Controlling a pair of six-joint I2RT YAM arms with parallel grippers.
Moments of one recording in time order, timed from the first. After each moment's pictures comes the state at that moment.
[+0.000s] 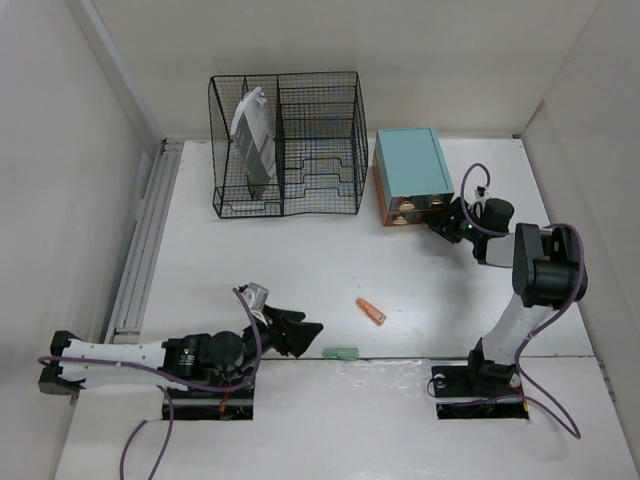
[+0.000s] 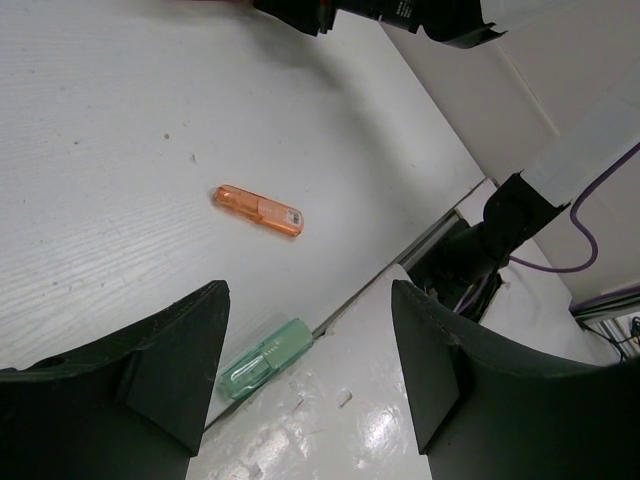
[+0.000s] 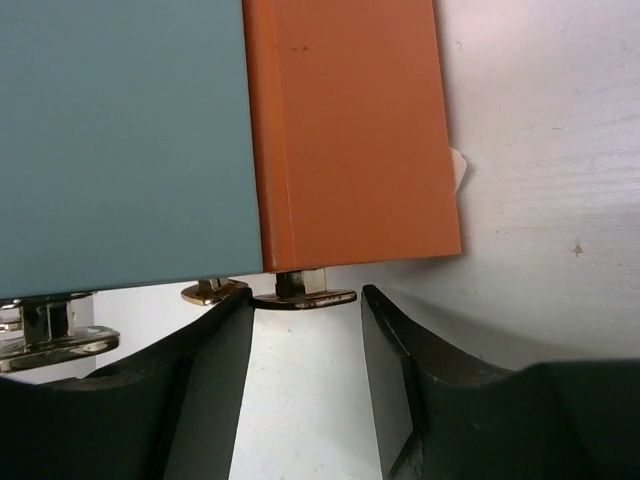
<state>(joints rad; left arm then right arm) -1.56 0.25 0.17 -0.04 -0.71 -0.72 -0.16 1.81 0.70 0.61 -0.65 0.68</state>
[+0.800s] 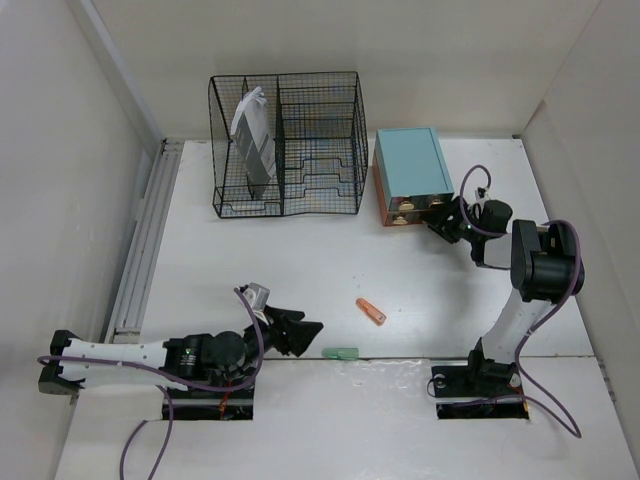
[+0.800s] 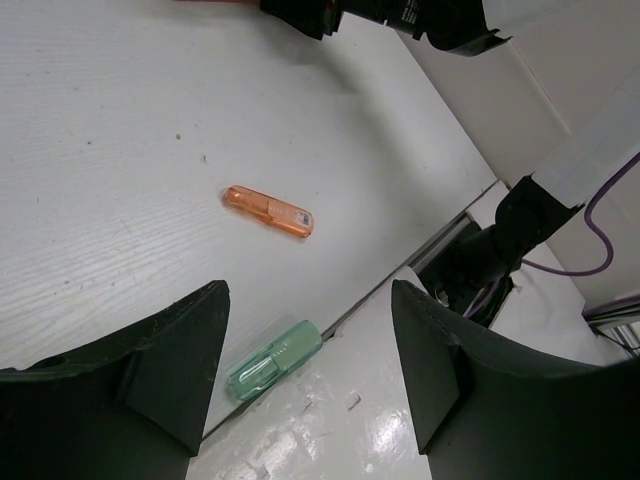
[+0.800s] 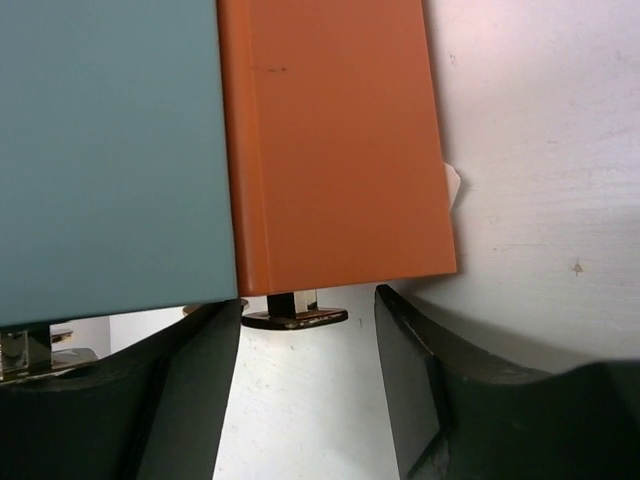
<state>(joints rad) -1.56 0.27 0.17 -0.04 -0.72 -0.72 -0.16 1.87 0.69 0.73 -0.65 0.76</state>
